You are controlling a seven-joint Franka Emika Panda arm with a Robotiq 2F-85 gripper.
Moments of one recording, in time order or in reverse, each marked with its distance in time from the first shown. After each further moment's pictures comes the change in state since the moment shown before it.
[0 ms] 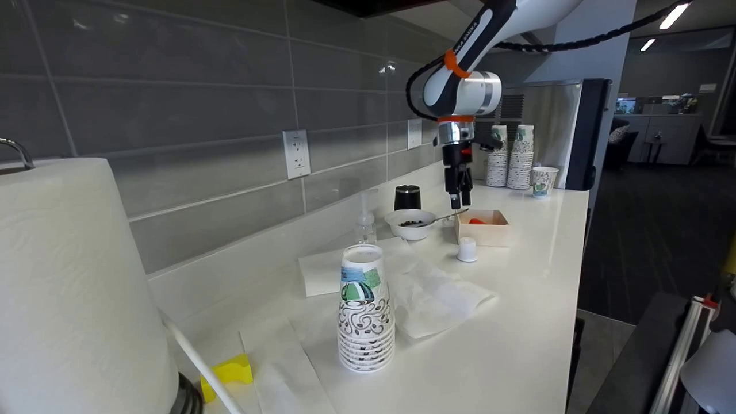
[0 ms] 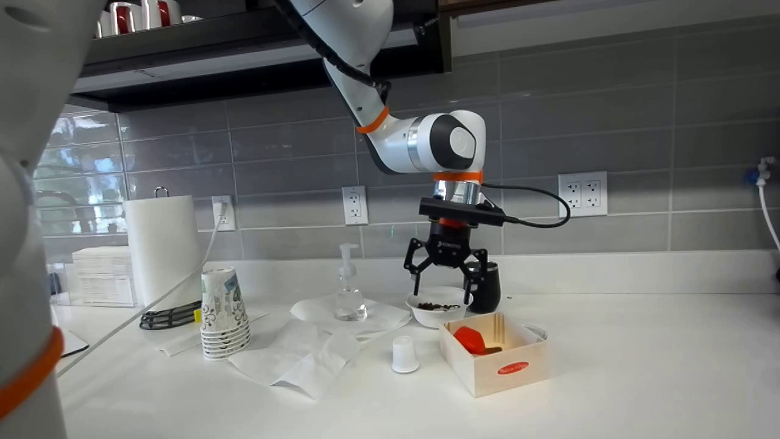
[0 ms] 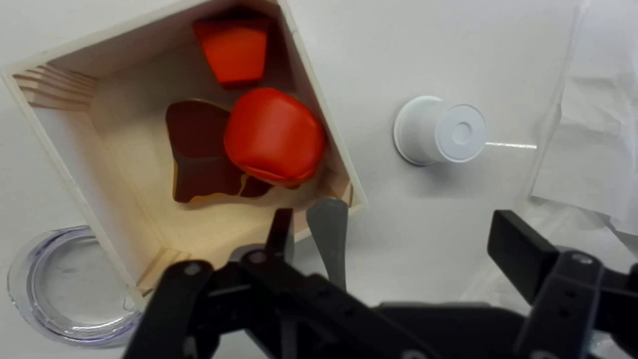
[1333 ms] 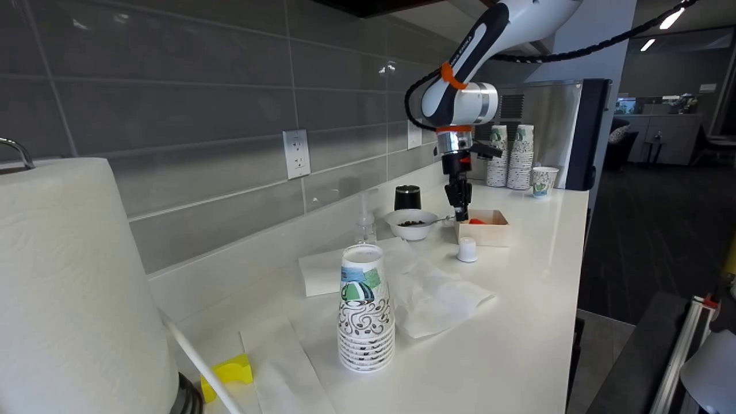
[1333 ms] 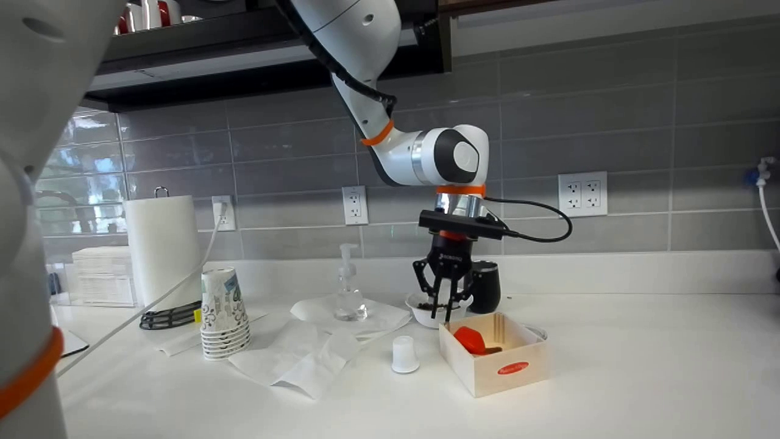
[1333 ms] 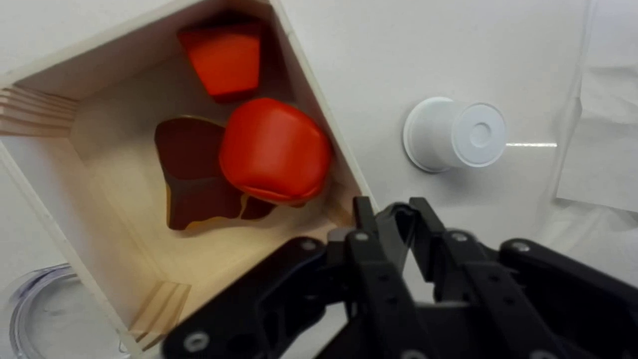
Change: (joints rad) arm -0.005 0.058 0.003 0.025 0.000 -0.001 0.056
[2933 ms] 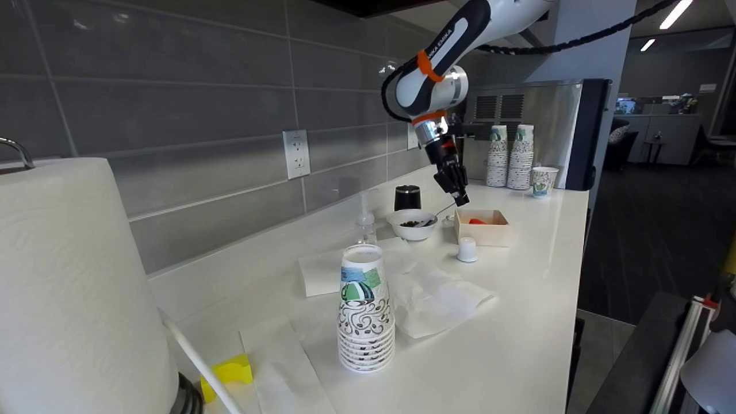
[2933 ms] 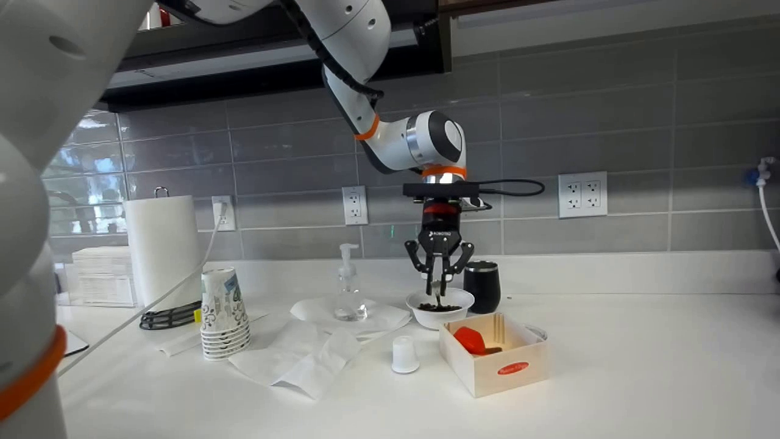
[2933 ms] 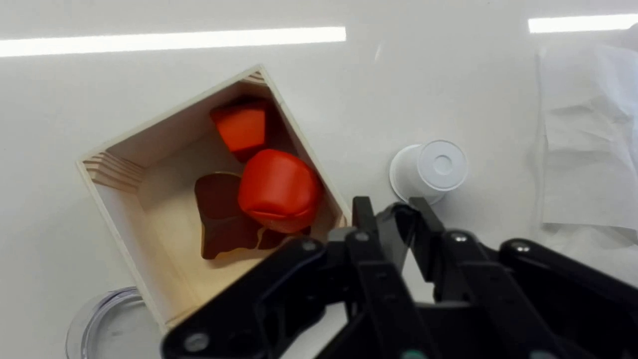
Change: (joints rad) arm 0.069 0.073 0.021 0.236 -0.198 -0.350 0.266
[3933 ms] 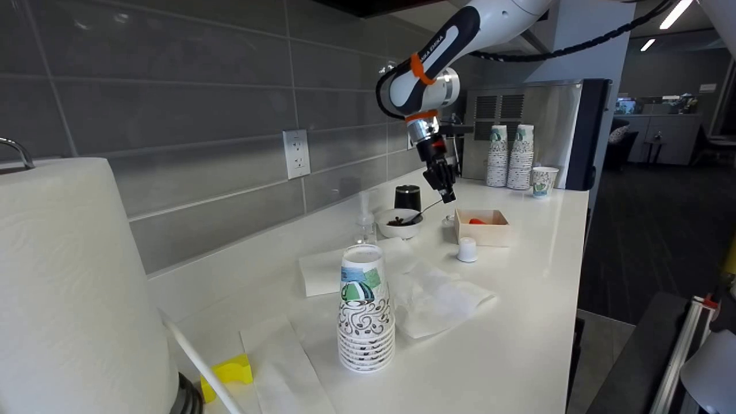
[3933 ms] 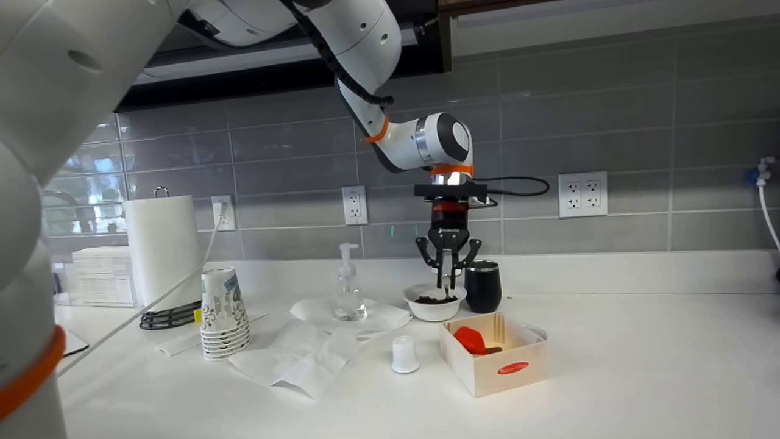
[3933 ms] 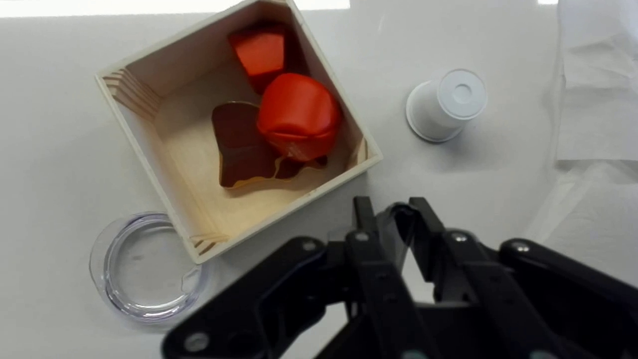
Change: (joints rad) arm -0.025 0.082 0.020 0.137 0.012 0.009 -0.019
